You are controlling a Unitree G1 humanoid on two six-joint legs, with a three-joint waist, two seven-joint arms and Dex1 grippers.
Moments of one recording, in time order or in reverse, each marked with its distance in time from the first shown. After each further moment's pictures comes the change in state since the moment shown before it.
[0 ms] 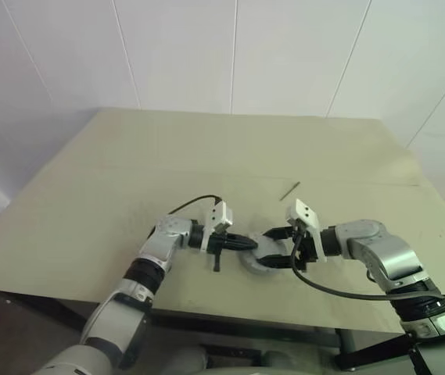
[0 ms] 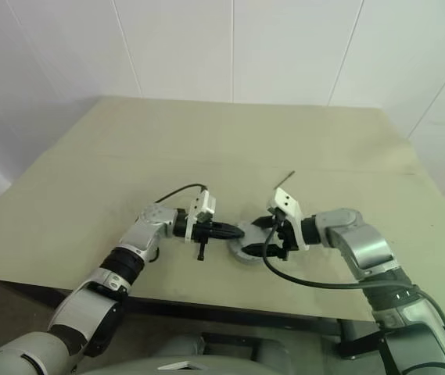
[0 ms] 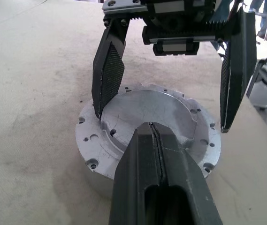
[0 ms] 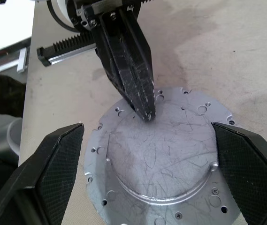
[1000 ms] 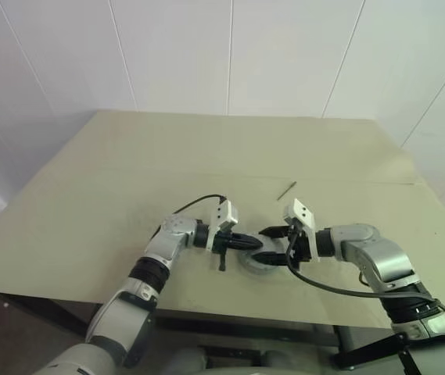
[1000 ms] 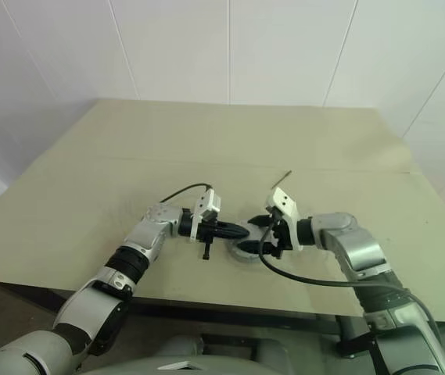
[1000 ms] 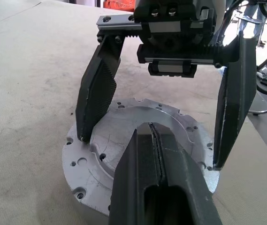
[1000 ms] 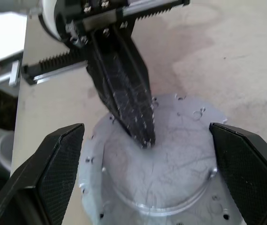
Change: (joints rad) left arm -0.015 -0.033 -0.005 0.007 0.012 0.018 0.011; right arm 0.010 0.083 -0.043 0.038 0.003 -0.039 -0.061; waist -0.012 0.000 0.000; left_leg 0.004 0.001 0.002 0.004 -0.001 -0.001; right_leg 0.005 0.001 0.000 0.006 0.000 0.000
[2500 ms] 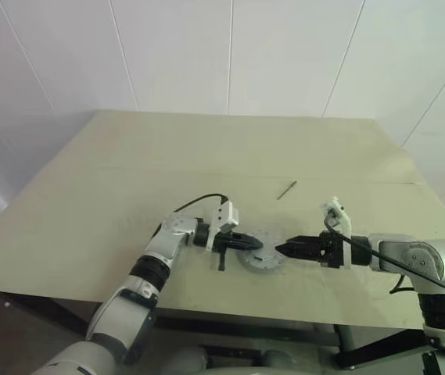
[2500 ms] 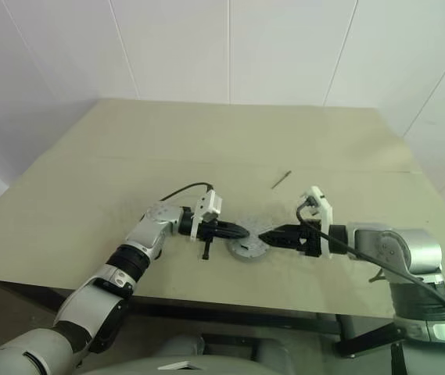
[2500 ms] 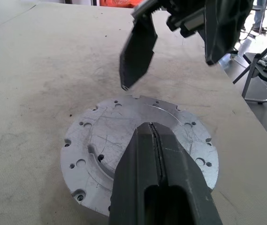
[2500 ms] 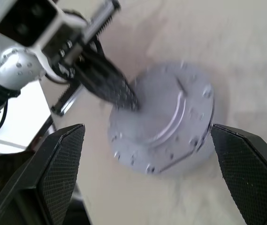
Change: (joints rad) left arm -0.018 0.009 -0.015 0.039 0.025 -0.073 -0.013; right arm 0.074 -0.089 -0.301 -0.142 0.409 0.678 -0.244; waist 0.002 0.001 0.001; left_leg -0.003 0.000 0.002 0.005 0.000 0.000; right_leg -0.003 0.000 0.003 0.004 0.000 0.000
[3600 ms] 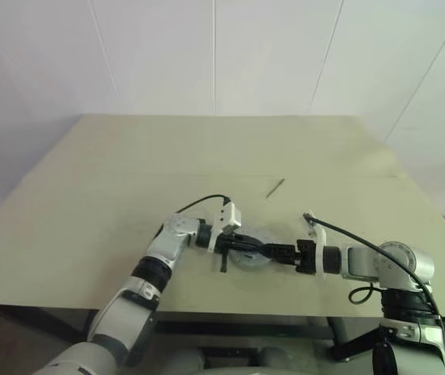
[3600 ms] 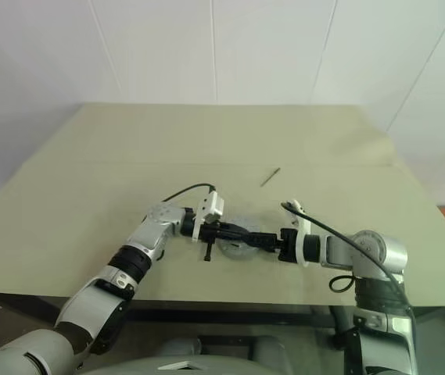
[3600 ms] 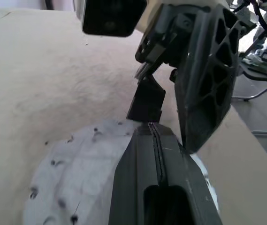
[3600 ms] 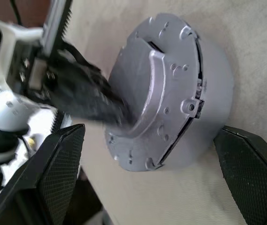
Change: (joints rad) left arm 0.005 -0.012 -0.007 -0.011 0.000 0.001 -0.001; right arm -0.066 0.332 -0.177 0.149 0.019 0.280 -0.226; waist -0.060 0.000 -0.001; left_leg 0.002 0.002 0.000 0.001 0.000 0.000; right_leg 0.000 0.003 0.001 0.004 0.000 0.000
